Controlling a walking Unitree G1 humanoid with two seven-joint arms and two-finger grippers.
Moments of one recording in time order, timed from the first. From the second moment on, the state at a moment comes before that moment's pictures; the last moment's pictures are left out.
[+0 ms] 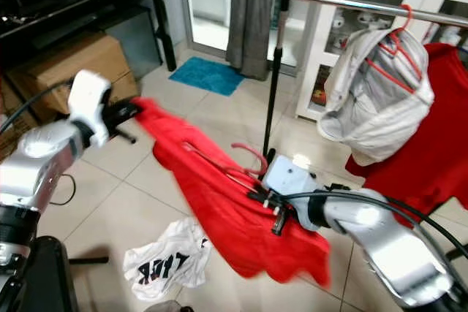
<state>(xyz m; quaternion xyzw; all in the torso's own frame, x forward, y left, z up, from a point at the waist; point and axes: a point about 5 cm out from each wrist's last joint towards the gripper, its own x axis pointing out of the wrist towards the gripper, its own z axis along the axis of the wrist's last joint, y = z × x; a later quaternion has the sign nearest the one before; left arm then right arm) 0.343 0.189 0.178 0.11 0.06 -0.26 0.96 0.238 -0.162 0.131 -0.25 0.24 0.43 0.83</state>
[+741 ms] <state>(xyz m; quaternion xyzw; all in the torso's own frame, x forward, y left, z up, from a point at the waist) 0.323 0.093 0.136 0.29 0.11 -0.41 0.86 0.274 -0.133 0.101 -0.28 0.32 0.33 0.84</state>
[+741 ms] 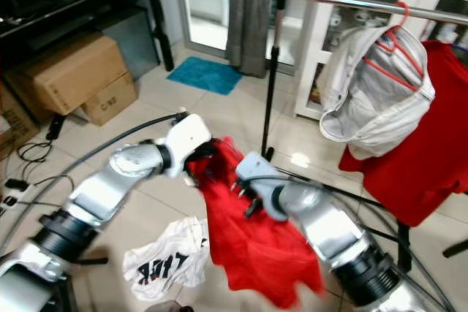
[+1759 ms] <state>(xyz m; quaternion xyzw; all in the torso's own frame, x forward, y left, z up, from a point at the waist) 0.341 0.195 0.142 0.42 0.16 -0.27 0.86 0.245 -0.158 0.129 -0.14 0.26 0.41 0.86</state>
